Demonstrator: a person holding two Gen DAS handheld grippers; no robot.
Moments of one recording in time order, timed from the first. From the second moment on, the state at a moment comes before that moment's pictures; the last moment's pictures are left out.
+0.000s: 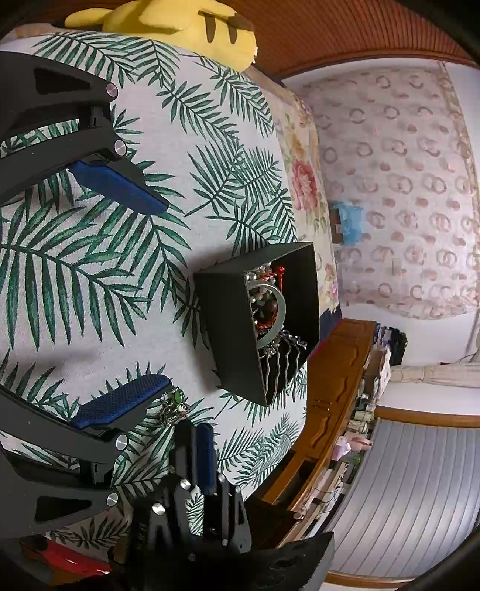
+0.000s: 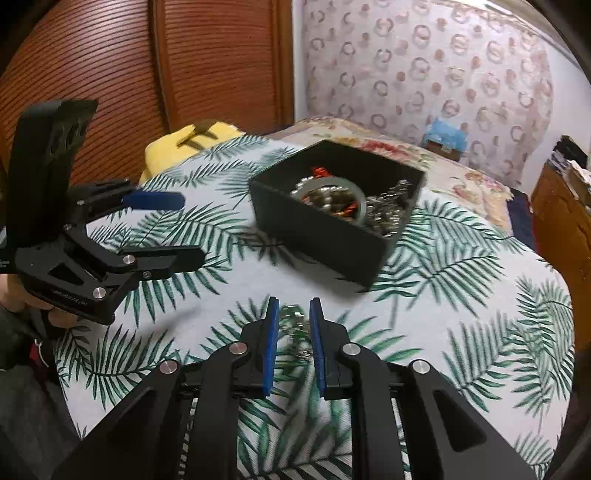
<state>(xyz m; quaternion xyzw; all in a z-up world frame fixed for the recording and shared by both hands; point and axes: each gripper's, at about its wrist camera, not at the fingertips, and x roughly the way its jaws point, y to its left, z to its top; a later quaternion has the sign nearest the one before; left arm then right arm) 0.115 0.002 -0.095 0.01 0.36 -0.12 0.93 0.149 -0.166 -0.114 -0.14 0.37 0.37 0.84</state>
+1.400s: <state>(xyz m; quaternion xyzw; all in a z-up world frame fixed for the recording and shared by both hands) 0.118 -0.014 -0.096 0.03 0.37 -0.14 0.92 0.145 -0.190 -0.054 -0.11 0.31 0.38 0.87</state>
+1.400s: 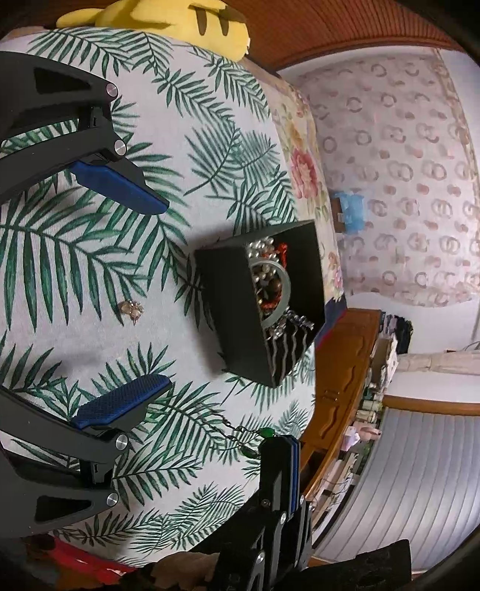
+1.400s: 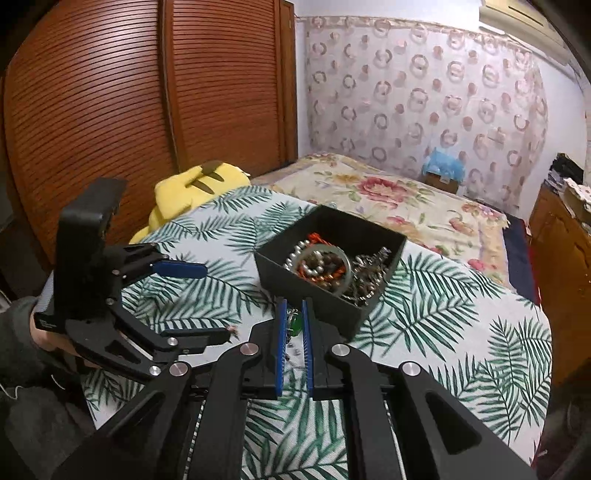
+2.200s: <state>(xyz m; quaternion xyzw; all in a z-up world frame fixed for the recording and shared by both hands) 0.128 -0.022 -0.117 0.06 0.41 -0.17 0.89 0.151 -0.201 -0.065 -0.10 0.32 0.37 0.87</state>
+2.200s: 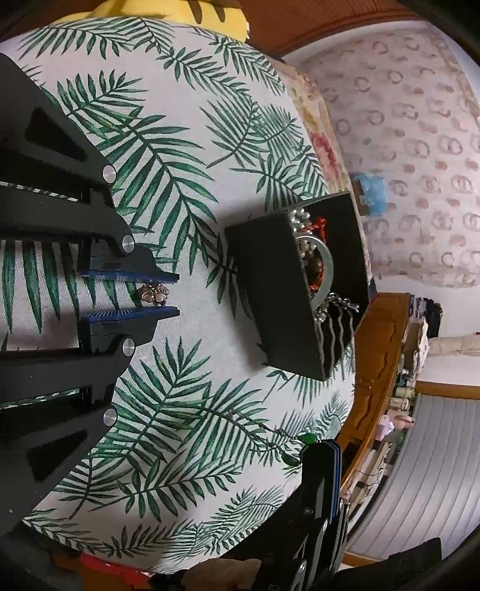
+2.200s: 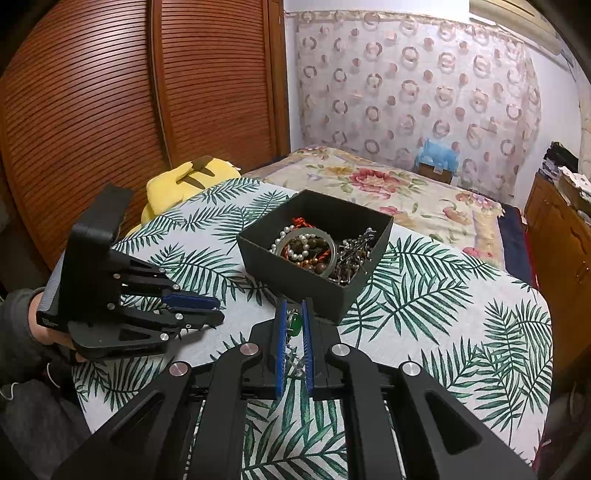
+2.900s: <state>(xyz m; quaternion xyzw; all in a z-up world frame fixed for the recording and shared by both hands) 0.178 -0.012 -0.047 0.03 0.33 -0.15 0.93 0.225 -0.174 -0.028 -0.07 0.29 0.35 0.89</state>
